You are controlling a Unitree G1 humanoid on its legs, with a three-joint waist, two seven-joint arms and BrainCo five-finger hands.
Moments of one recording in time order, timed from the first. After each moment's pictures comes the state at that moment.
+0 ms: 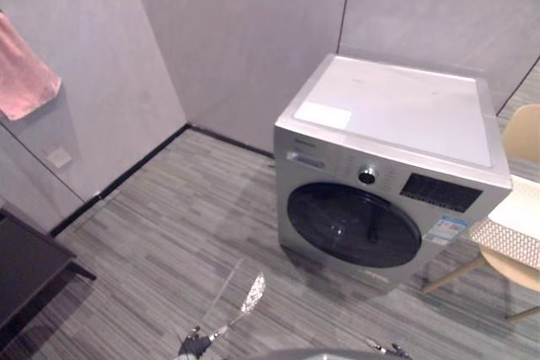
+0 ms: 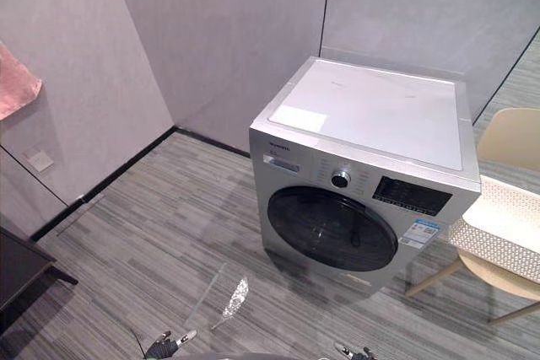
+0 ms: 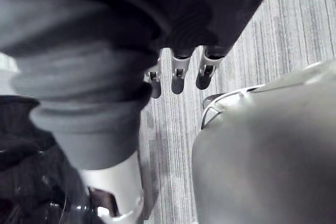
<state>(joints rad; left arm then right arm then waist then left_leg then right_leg) 0.11 0.08 0.17 1.14 -0.05 -0.10 0.05 0.15 -0.11 -0.18 1.12 0.34 -0.05 0.01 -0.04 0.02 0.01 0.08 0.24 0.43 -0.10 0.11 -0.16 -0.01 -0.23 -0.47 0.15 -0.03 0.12</state>
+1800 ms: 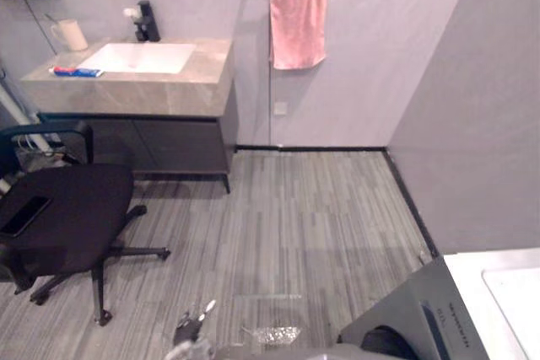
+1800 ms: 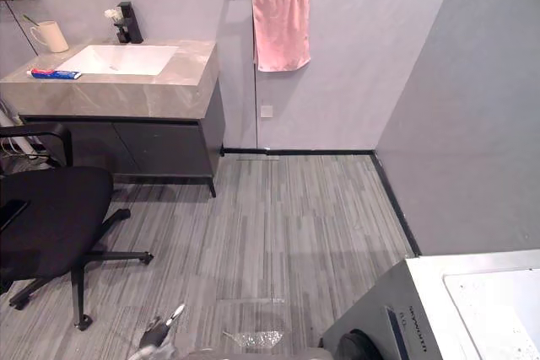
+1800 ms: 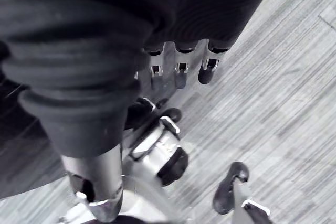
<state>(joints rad) 0.13 -0.02 0.41 0.99 -0.15 -0.11 0.07 0.33 -0.01 -0.40 1.15 0.34 0.00 0.02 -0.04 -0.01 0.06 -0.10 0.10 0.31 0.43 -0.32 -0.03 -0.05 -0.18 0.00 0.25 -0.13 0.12</state>
